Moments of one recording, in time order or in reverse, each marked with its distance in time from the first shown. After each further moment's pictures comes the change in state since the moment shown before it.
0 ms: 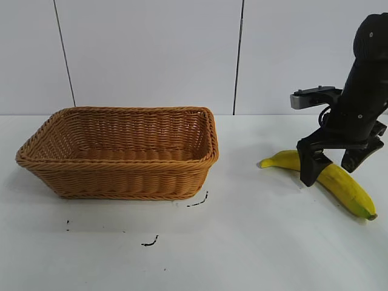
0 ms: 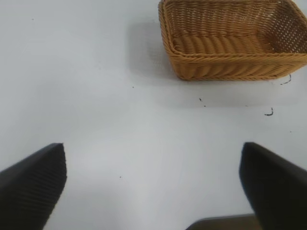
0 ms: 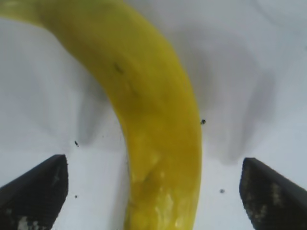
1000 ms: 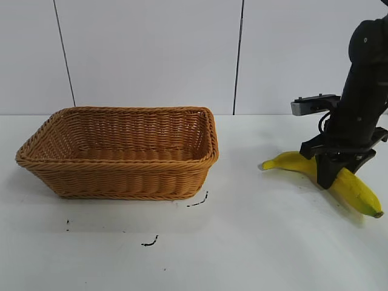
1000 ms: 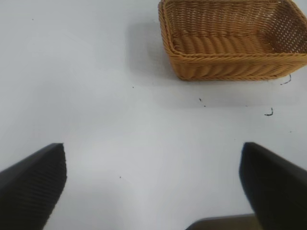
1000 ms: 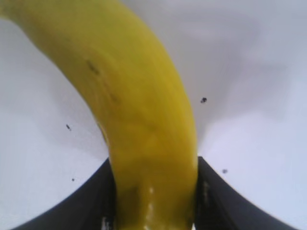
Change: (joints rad) left arm 0.000 0.000 0.000 0.000 0.000 0.000; right arm 0.000 0.030 -0.129 -0.036 0.227 0.061
